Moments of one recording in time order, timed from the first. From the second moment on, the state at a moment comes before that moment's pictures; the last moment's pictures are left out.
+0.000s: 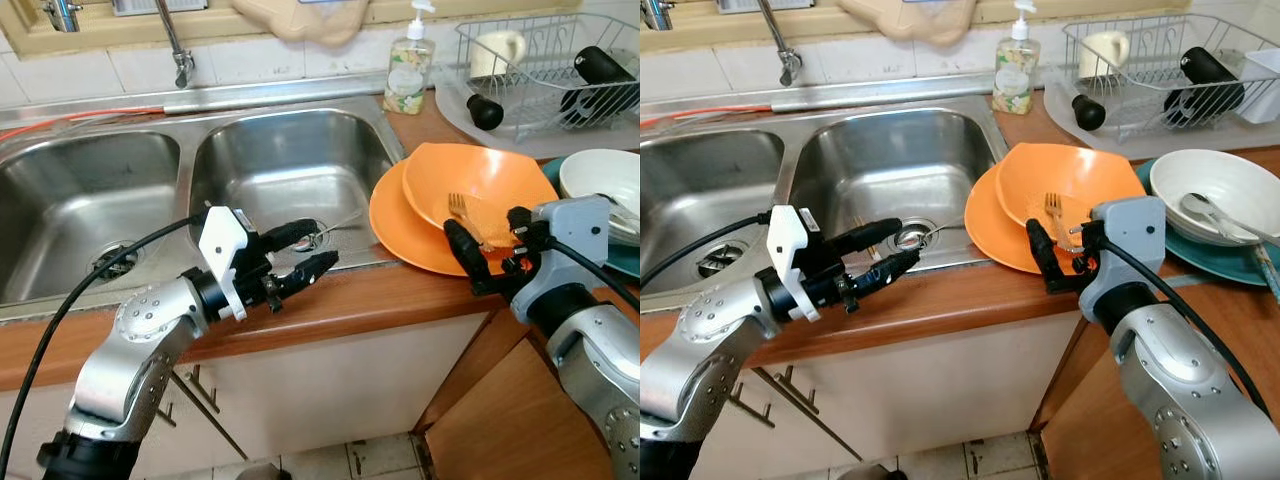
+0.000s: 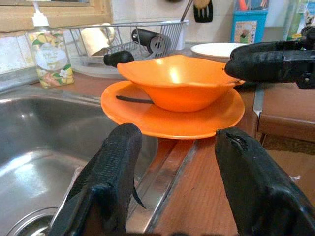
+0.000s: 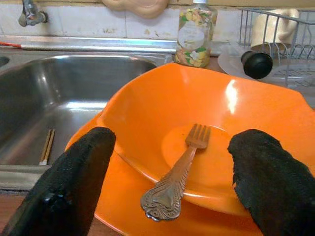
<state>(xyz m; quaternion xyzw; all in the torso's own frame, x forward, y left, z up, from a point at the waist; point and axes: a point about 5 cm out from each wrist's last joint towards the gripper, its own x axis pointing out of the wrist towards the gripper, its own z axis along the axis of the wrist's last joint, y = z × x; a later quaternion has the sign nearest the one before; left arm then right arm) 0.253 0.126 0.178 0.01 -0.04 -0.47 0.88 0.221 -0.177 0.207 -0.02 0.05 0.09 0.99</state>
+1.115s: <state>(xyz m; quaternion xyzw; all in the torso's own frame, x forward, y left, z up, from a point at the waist) 0.240 0.115 0.180 -0.02 -0.01 -0.46 0.89 0.221 -0.198 0.188 0.02 0.06 0.05 1.00</state>
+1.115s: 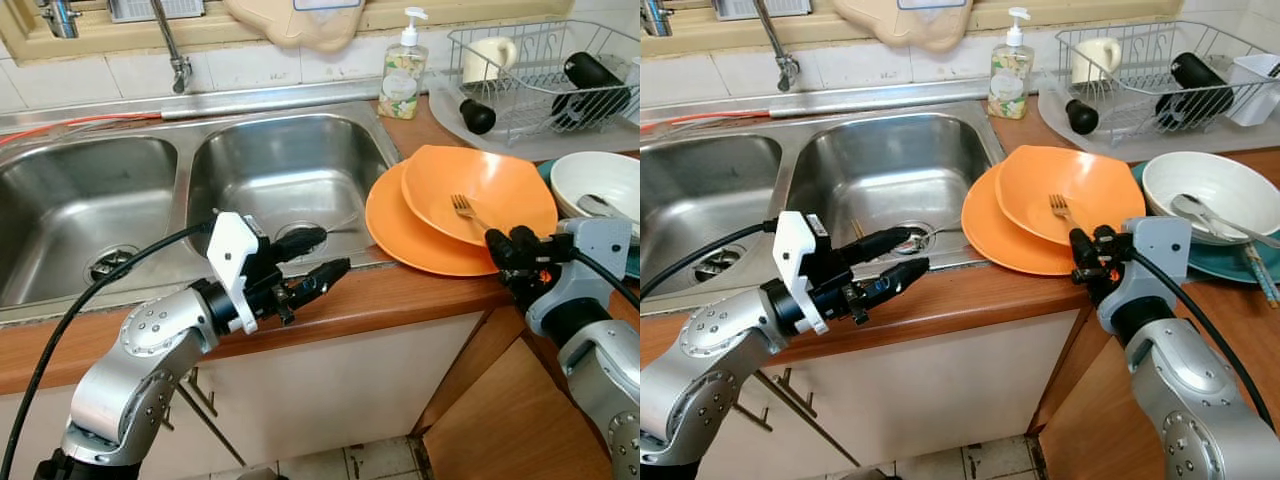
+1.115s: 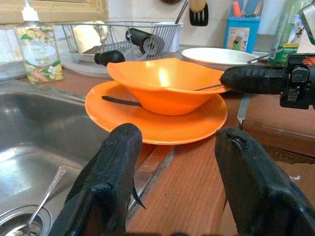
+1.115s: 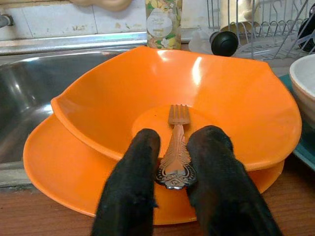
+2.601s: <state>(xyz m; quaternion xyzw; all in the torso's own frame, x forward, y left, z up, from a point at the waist) 0.311 0.068 0.218 0.26 -0.18 -0.46 0.83 0.240 -0.144 0.250 -0.06 -0.02 0.33 0.94</state>
